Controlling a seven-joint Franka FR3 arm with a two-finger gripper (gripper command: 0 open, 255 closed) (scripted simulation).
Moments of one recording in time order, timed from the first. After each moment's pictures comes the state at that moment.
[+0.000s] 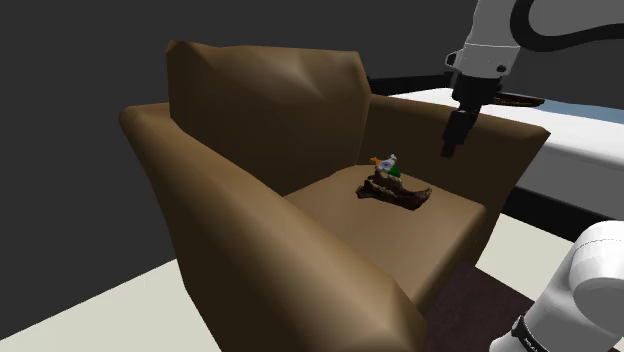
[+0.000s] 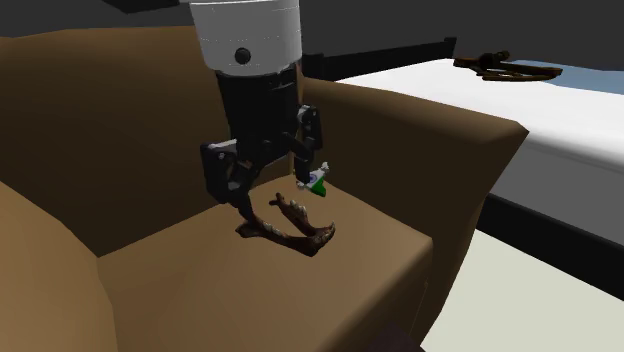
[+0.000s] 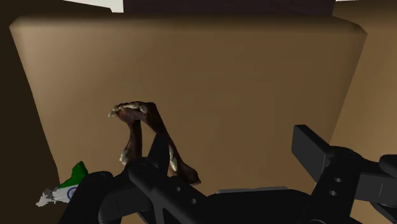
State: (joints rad) arm 0.00 -0.79 0.03 -2.34 -0.06 1.58 -0.09
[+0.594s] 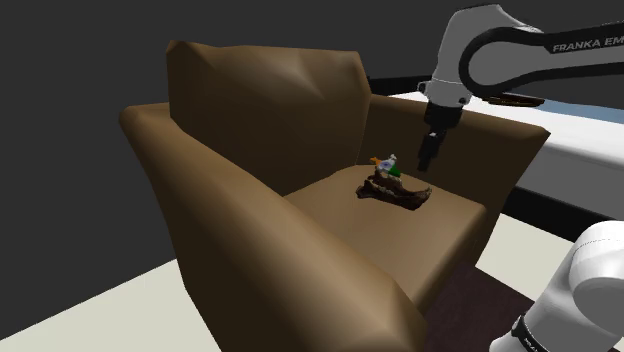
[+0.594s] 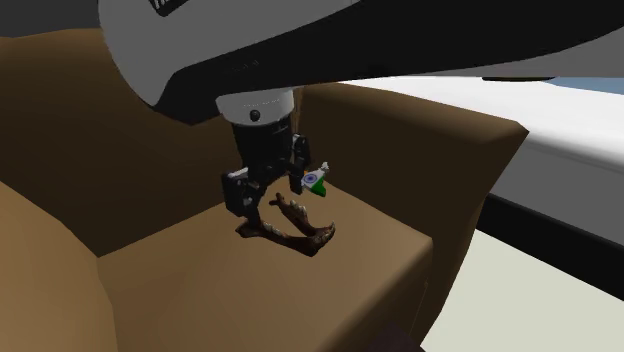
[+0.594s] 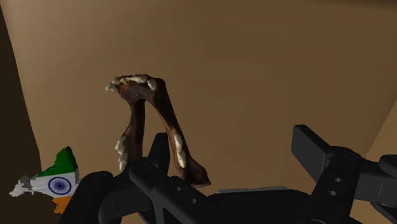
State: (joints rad) arm 0.00 -0.64 -0.02 -2.42 -0.12 1.82 -0.20
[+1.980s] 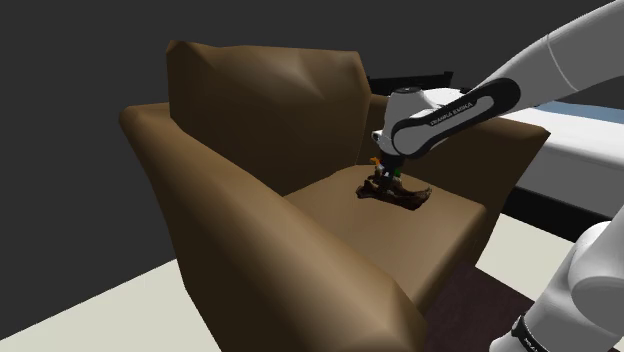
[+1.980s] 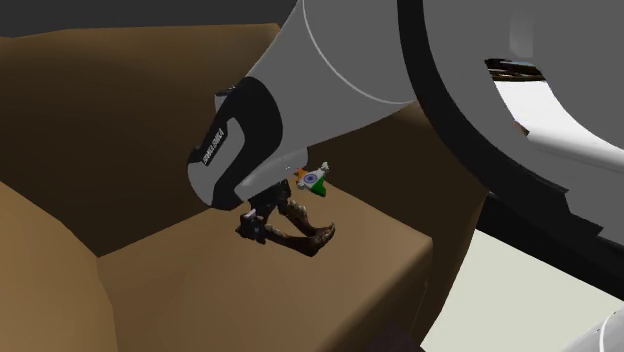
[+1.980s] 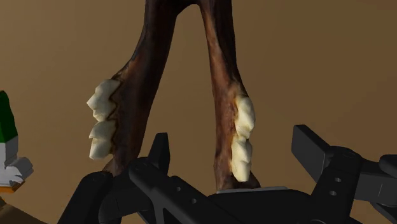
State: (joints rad) arm -0.01 -0.09 -0.12 -2.38 -0.21 2.35 -0.39
